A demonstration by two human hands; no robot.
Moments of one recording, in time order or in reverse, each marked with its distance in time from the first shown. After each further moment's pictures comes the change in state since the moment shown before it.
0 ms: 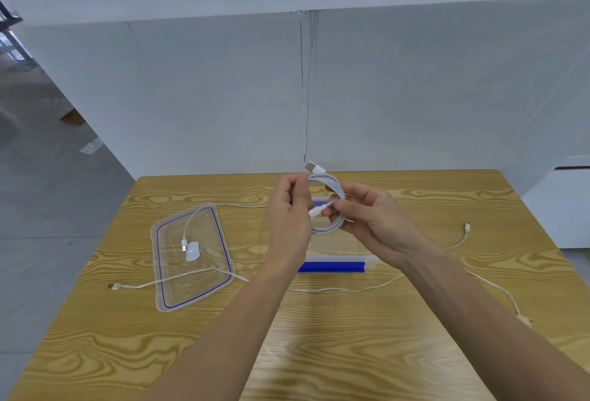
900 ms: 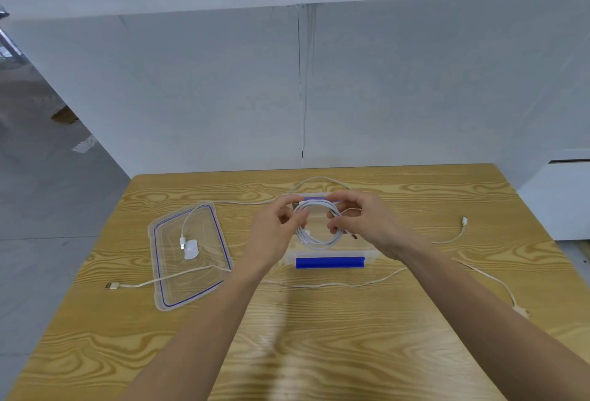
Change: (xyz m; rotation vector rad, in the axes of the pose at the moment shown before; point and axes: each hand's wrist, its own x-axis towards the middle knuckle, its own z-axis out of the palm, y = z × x) left_hand 0.016 -0.041 -0.044 0.339 -0.344 -0.101; right_hand 0.018 0.021 -0.020 -0.704 0.134 0.075
